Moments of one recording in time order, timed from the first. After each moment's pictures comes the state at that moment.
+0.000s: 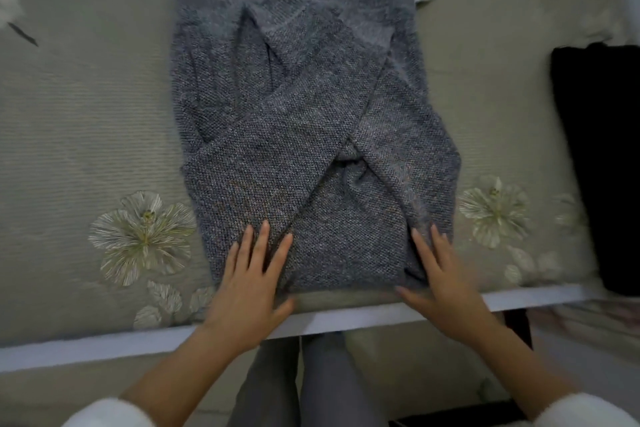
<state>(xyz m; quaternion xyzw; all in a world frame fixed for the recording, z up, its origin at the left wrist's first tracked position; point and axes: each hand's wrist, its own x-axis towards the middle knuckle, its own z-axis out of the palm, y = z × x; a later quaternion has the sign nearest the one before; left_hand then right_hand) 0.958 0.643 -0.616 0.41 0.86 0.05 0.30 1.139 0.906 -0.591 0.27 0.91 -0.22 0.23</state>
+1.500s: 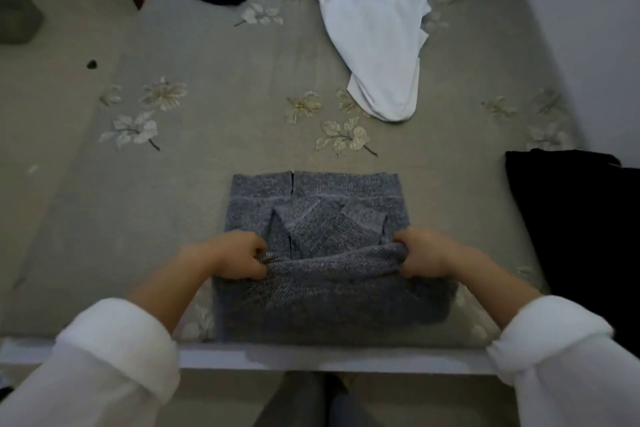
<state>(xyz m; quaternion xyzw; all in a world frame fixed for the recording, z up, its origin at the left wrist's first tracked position) 0.848 0.696 -0.431 0.34 0.82 -0.06 0.46 1.013 0.986 -0.428 0.14 0.90 -0.17 0.37</state>
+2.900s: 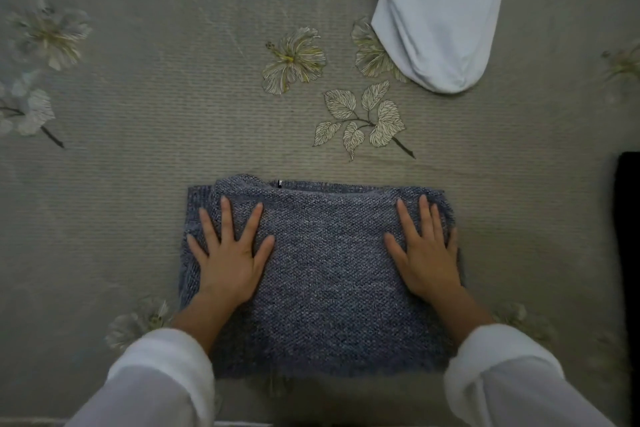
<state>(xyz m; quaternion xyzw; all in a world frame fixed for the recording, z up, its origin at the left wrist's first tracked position) 0.762 0.761 -0.636 0.14 0.93 0.03 0.33 0.906 1.042 -0.633 0.30 0.88 -0.20 0.30</state>
